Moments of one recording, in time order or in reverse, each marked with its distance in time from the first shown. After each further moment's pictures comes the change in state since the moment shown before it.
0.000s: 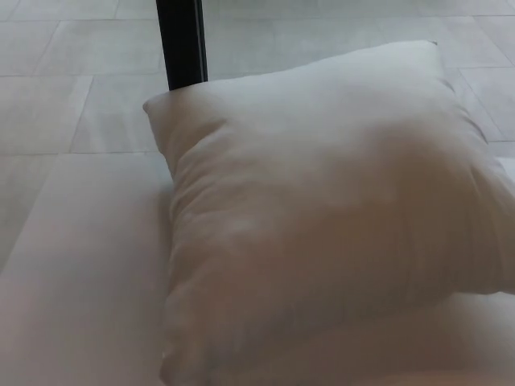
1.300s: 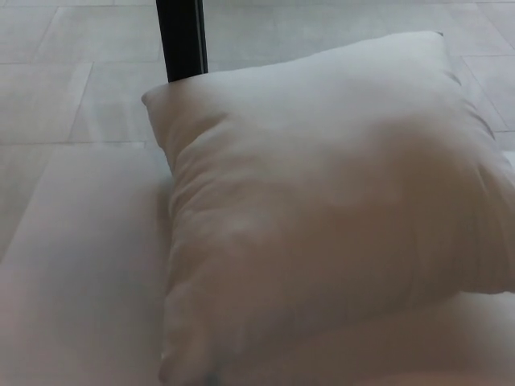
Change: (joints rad) left_arm -0.808 0.050 0.274 -0.509 -0.329 0.283 -0.163; right_arm -0.624 -0.252 -0.171 -0.608 0.321 0.262 0.287
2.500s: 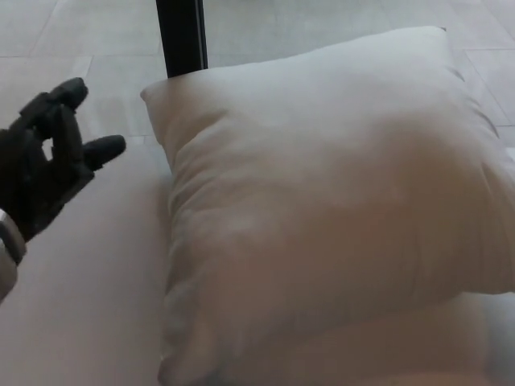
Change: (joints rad) left_arm 0.005 -0.304 -0.499 -0.646 -0.074 0.451 0.071; right_arm -0.157 0.232 0.524 -0.244 -0.006 0.275 0.037
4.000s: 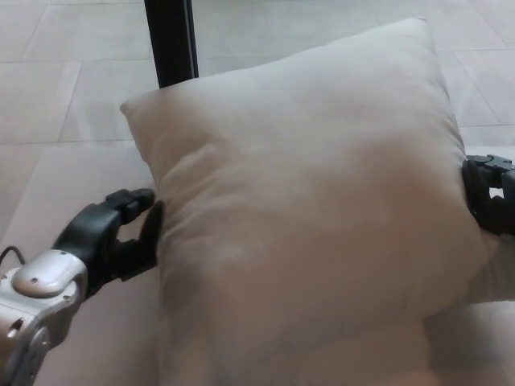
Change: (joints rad) left_arm 0.075 0.119 -0.241 -0.141 0.136 0.376 0.115; right_arm -0.118 0.199 0.342 0.054 -0.186 0.233 -0.019
